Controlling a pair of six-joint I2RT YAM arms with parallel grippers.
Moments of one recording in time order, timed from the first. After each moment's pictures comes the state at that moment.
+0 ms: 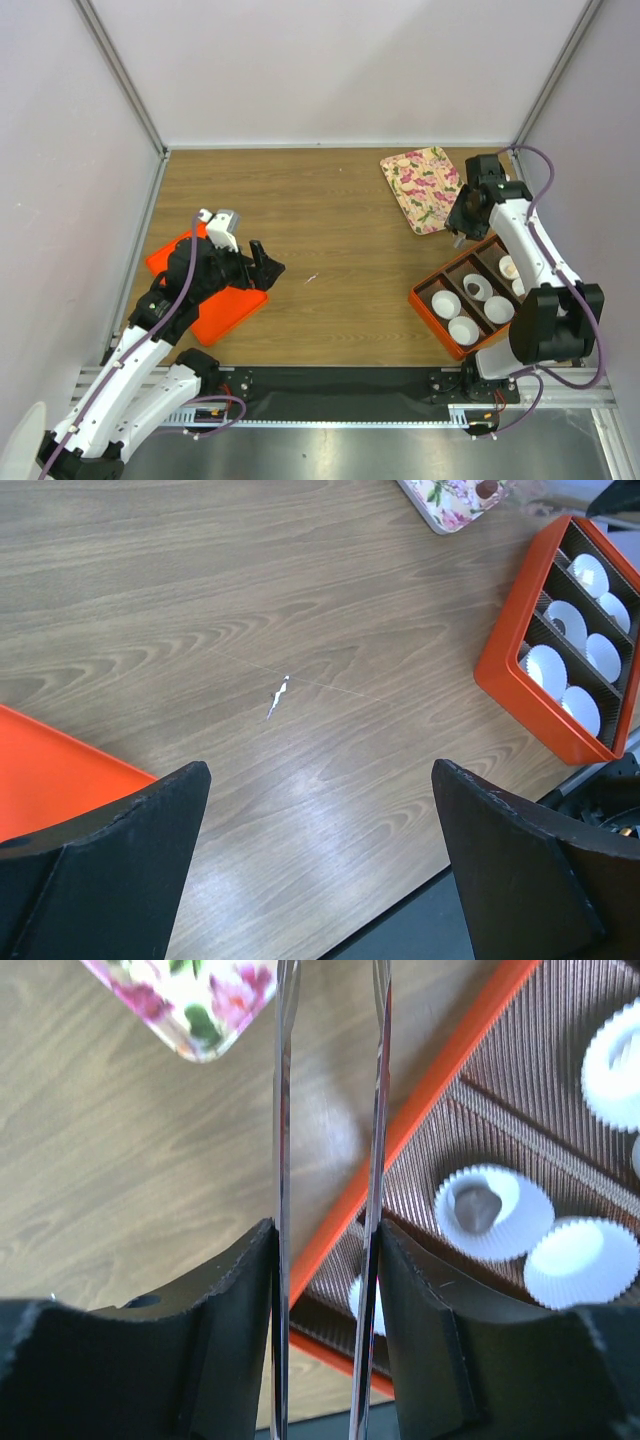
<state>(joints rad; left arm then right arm) -0.45 0.66 0.73 -0.50 0.17 -0.38 0.08 1.46 1.30 -0.91 0.15 0.51</state>
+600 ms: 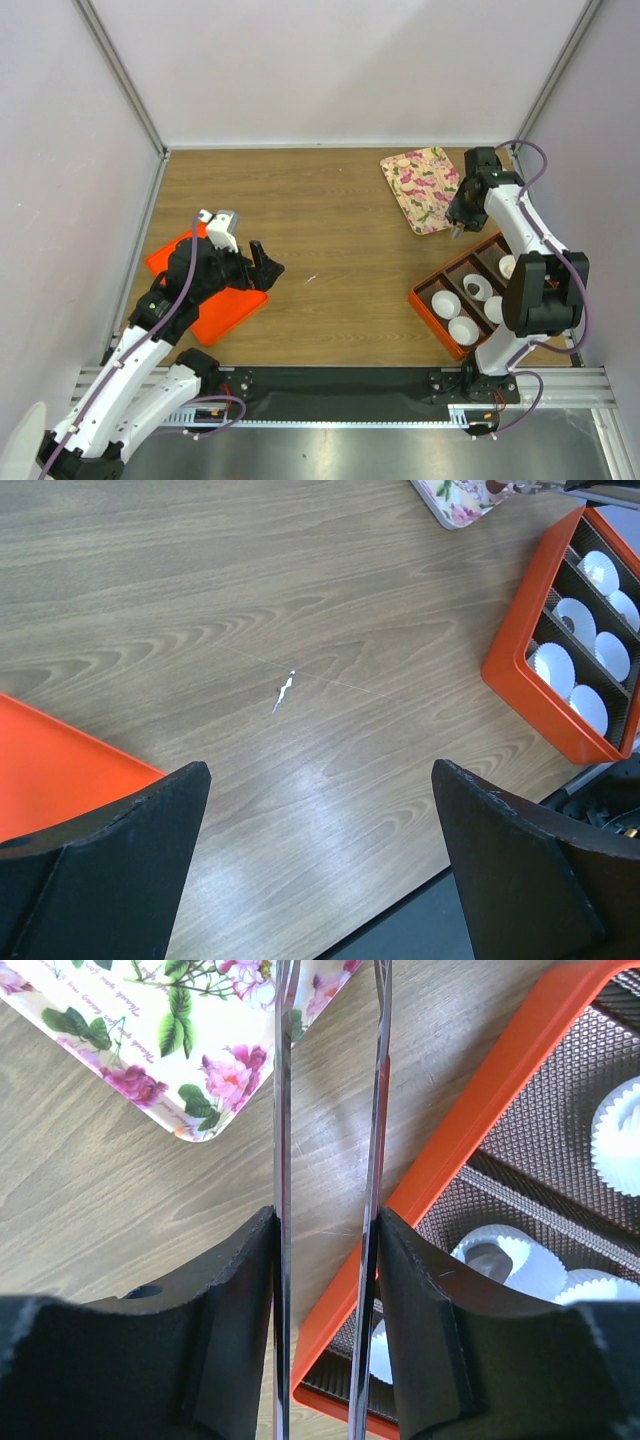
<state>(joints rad) -0.45 0.66 0.73 -0.52 0.16 -0.38 0.04 1.65 1.39 -0.82 0.17 0.52</state>
